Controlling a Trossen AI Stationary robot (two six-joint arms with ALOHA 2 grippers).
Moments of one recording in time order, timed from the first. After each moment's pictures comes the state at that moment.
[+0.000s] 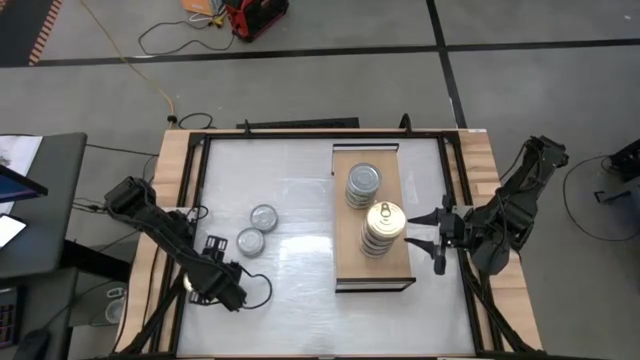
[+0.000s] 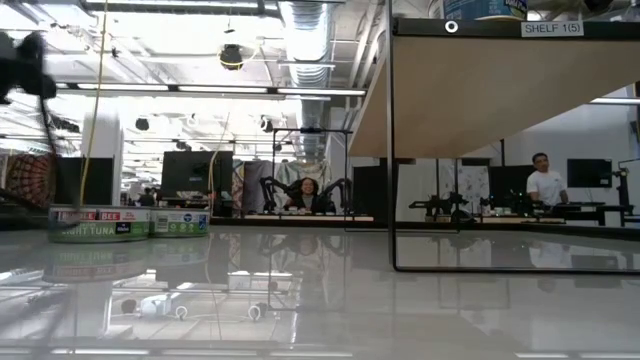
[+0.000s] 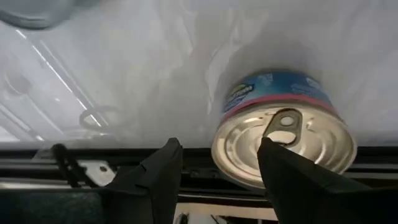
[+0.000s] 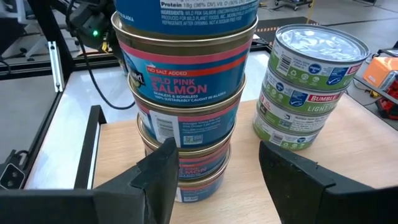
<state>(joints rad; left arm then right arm) -0.74 1.61 1.06 -1.39 0.04 -0.53 0.88 0.87 0.85 -0.66 1.02 0.63</state>
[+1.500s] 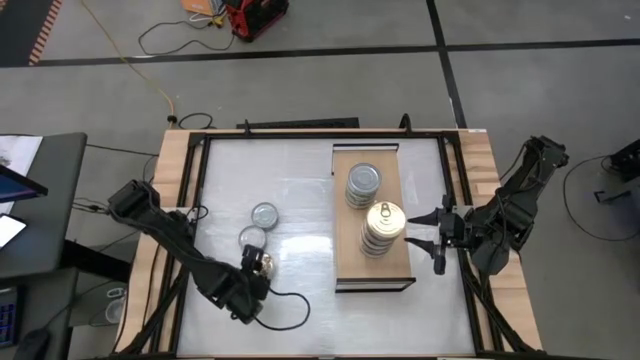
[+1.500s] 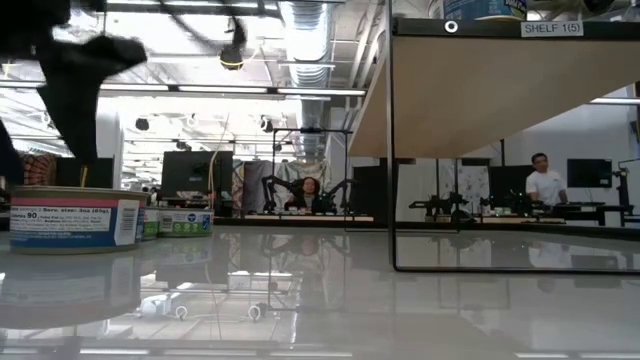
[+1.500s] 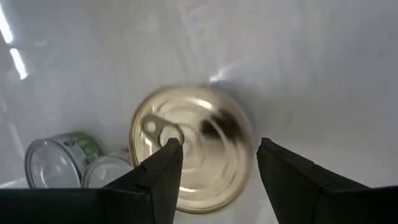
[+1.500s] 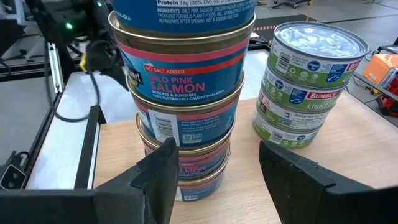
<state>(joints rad) -0.72 1.66 1.11 -0.90 -0.43 -0.33 0.88 0.87 0.85 -0.67 1.02 0.65</state>
